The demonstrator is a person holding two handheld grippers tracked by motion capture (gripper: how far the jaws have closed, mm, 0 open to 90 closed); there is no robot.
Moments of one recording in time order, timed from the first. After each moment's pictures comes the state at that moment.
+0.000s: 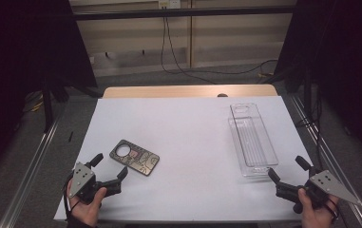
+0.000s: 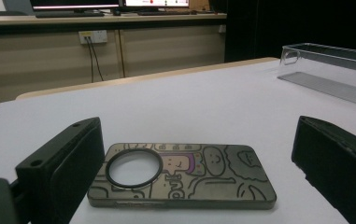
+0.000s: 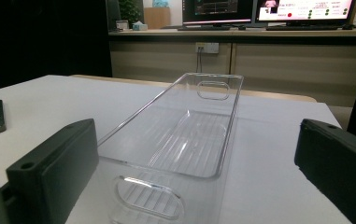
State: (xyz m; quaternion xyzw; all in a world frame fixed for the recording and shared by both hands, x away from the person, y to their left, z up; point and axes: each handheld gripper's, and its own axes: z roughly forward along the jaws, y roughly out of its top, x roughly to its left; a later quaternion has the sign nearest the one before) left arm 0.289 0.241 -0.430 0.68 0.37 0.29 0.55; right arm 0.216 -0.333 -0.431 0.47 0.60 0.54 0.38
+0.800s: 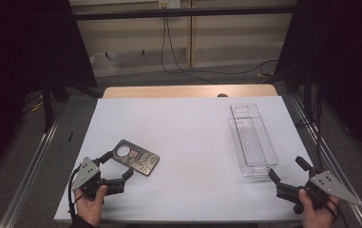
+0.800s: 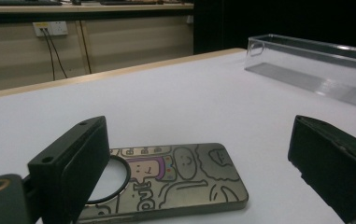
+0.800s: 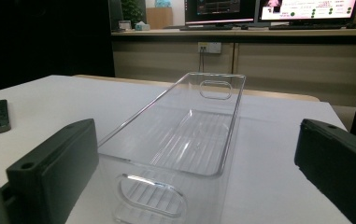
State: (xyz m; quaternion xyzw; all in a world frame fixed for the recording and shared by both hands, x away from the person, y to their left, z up) left arm 0.303 0.233 -0.427 0.72 0.33 0.24 0.56; right arm 0.215 -0.334 -0.431 0.46 0.60 0.54 0.37
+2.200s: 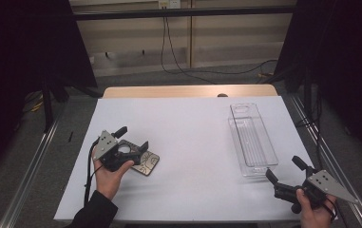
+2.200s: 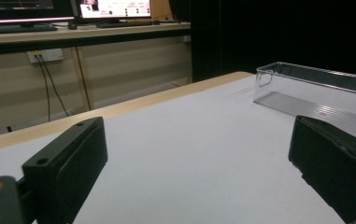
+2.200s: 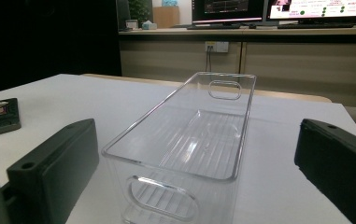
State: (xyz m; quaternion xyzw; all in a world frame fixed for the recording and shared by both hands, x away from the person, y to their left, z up) left arm 0.369 0.189 -0.410 0.70 0.31 0.26 0.58; right arm 0.217 -0.329 -0.431 0.46 0.60 0.54 0.36
